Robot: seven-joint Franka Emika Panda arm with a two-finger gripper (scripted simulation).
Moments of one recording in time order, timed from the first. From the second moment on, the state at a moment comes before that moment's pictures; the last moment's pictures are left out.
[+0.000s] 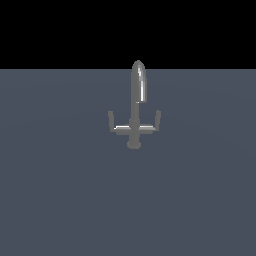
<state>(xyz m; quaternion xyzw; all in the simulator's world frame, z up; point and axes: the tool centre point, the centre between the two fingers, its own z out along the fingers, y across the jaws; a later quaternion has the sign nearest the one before) -0.198 -0.016 0.471 0.96 0.25 -0.10 0.11</state>
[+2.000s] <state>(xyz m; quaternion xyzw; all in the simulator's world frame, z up) -0.069 -0.022 0.387 0.57 0.70 -0.41 0.12</state>
